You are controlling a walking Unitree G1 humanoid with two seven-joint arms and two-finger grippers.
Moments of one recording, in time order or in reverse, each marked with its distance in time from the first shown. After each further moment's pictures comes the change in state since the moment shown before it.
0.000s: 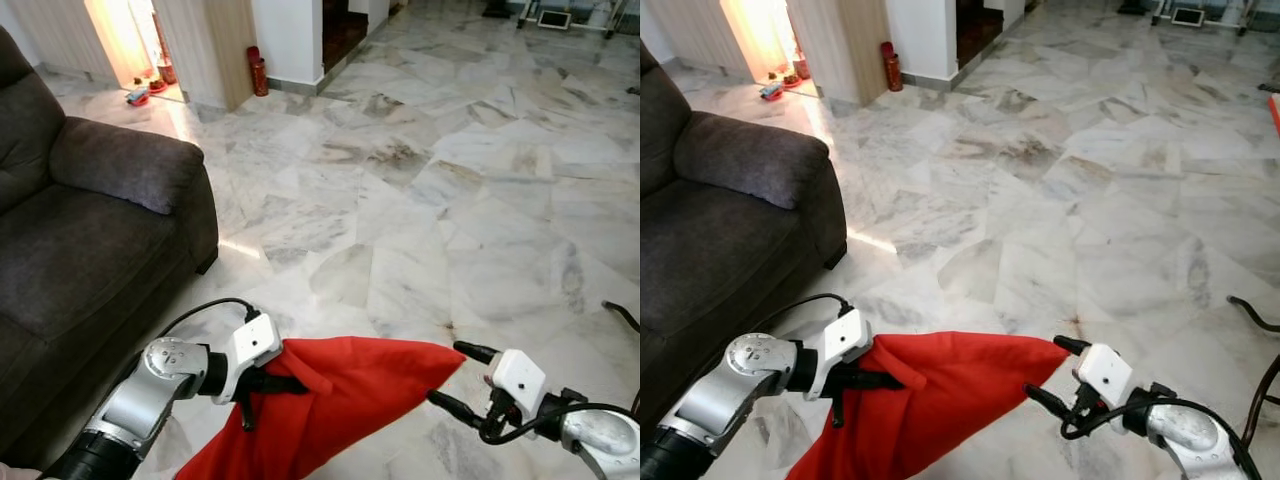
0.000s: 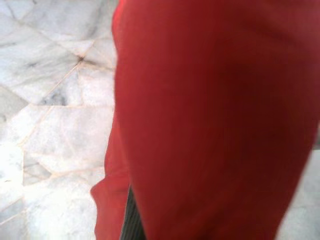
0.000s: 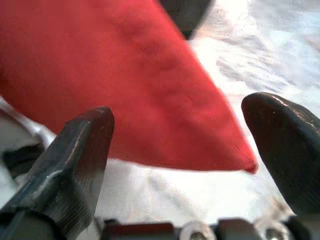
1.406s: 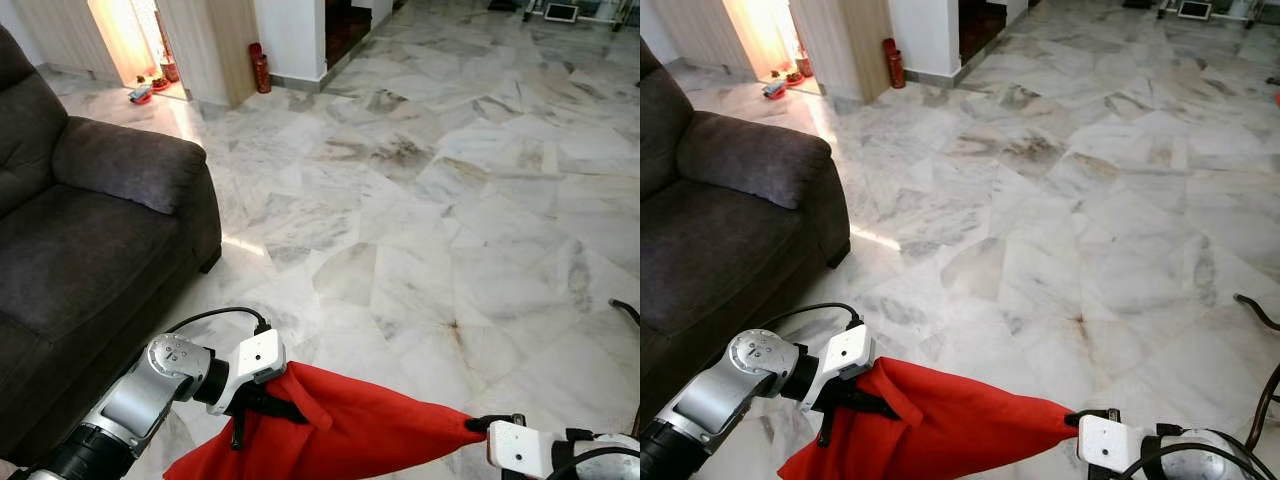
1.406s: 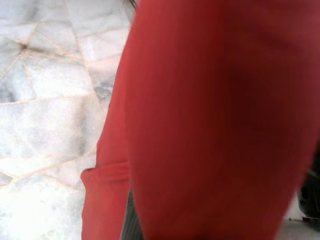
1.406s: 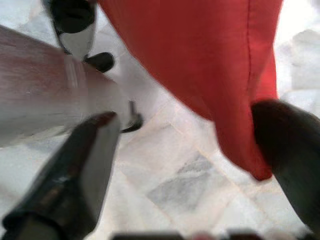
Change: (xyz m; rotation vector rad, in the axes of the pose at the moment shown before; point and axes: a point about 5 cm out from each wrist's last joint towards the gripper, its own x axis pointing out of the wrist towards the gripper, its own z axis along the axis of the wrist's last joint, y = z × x) left arm -0.002 -0.011 0.003 0.041 0.081 -0.215; right arm -0.013 0.012 -0.046 -0.267 0.417 0.197
